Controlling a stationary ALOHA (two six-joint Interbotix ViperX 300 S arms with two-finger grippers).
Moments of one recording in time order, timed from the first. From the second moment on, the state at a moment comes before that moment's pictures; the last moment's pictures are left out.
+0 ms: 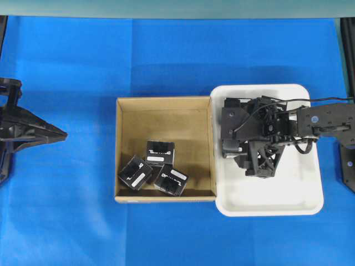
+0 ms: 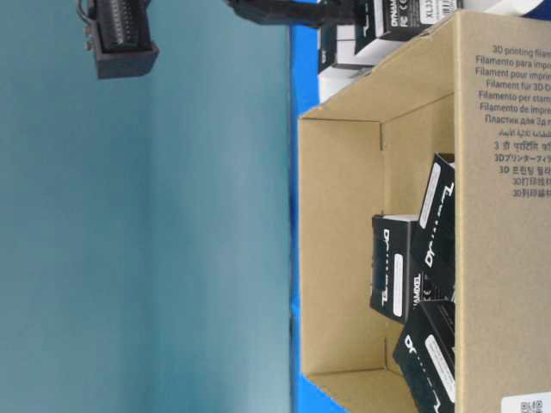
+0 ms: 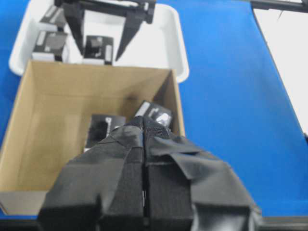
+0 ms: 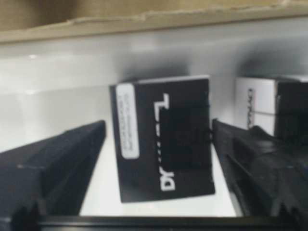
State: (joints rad) left arm -0.05 -0.98 1.03 0.01 0.19 -0.13; right arm -0.06 -0.11 0.82 -0.08 0.40 0.04
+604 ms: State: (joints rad) left arm -0.05 -0.98 1.03 0.01 0.19 -0.13; right arm -0.07 -0.31 0.82 -0.08 0.34 0.04
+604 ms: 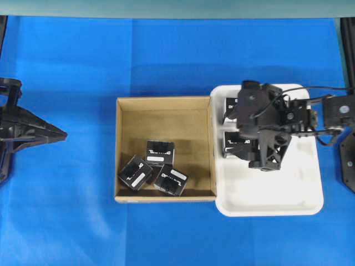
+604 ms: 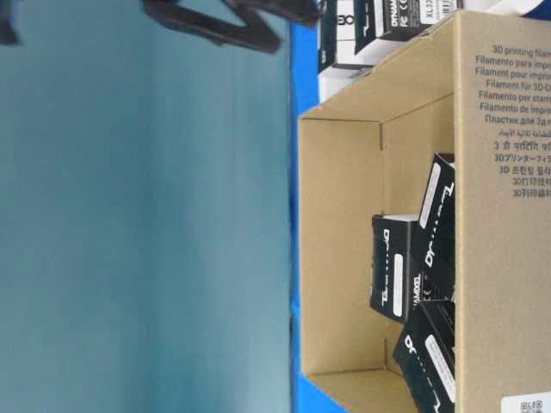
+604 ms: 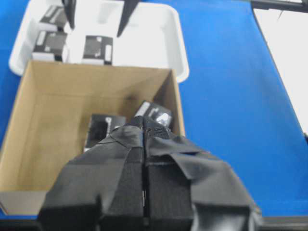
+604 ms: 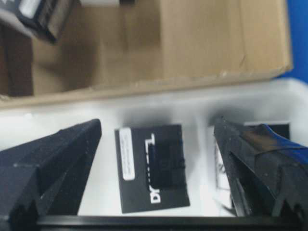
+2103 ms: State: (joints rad) left arm -0.06 -1.00 1.03 0.01 0.20 -0.12; right arm -0.04 -0.91 0.99 -0.08 0.31 0.04
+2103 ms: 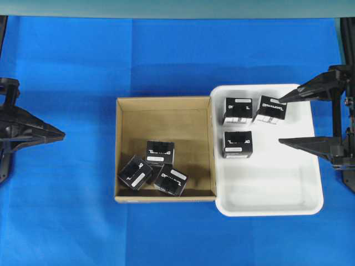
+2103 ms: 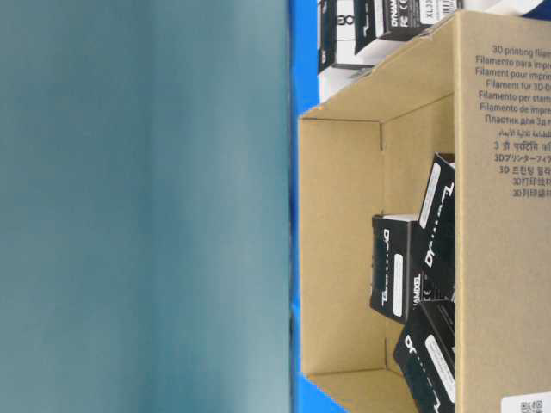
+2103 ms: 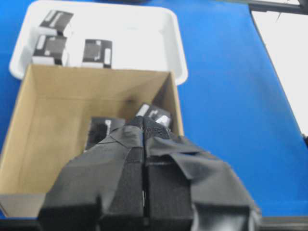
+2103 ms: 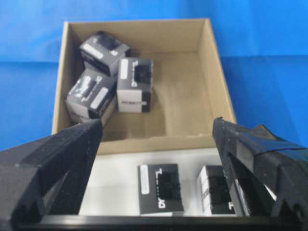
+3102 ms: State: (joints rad) left arm -0.06 -0.99 1.03 0.01 0.19 -0.12; right arm -0.02 -0.90 1.00 -0.08 0.31 0.04
